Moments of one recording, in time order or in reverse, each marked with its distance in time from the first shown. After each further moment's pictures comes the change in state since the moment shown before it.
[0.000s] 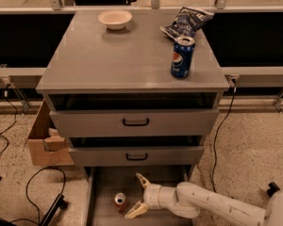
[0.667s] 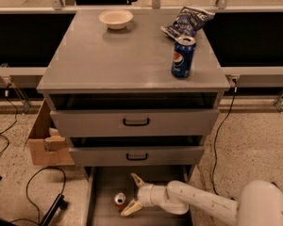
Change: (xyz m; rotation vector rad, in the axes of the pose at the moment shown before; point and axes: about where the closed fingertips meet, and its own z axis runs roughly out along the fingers) arm 0.050 -0.019 0.054 0.003 0.041 -0.026
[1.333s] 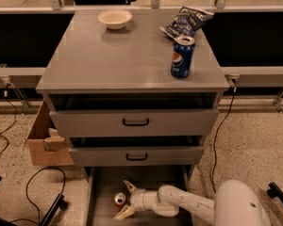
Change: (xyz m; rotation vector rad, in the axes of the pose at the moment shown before) arm 0.039 0.022 0.059 -0.073 -0.034 0.047
